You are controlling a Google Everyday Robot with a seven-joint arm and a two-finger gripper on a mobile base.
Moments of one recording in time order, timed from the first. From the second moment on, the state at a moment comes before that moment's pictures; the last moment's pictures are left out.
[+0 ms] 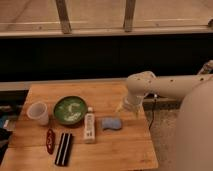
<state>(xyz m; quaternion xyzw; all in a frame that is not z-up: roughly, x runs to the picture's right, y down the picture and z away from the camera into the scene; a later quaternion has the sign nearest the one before) 0.119 0.146 0.789 -0.27 0.23 0.74 0.57</state>
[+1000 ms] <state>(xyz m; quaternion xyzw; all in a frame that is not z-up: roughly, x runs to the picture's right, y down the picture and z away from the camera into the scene) 0.041 0.023 0.840 -0.23 0.15 0.67 0.69</state>
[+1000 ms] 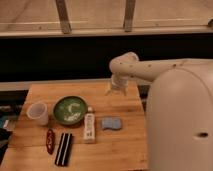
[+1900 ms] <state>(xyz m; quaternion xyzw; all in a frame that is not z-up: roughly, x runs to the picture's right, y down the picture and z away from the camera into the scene) -0.123 0.081 0.789 -0.26 0.15 0.58 0.76</state>
